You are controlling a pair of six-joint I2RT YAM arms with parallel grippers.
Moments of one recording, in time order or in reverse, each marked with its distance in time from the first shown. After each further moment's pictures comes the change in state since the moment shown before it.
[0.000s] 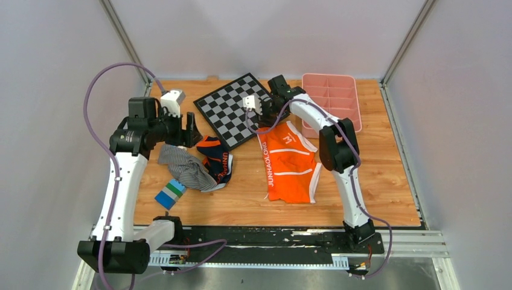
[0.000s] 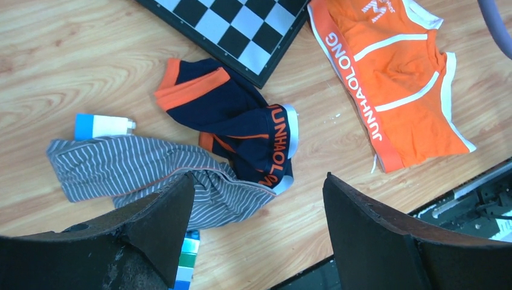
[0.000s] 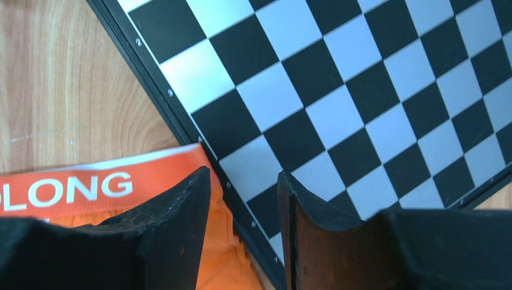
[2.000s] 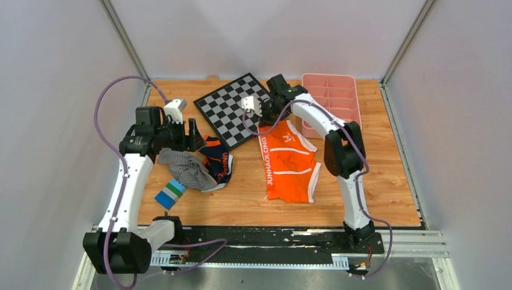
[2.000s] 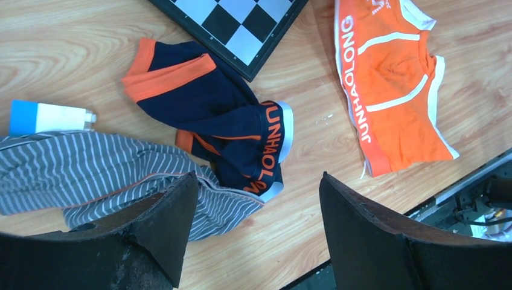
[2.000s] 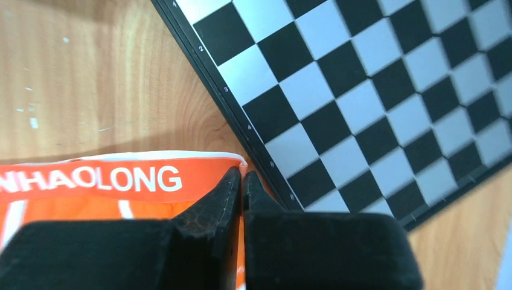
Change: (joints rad) left arm 0.037 -0.019 -0.209 0.159 0.080 -0.079; right arm 0.052 -0.054 0.000 -0.127 0.052 0.002
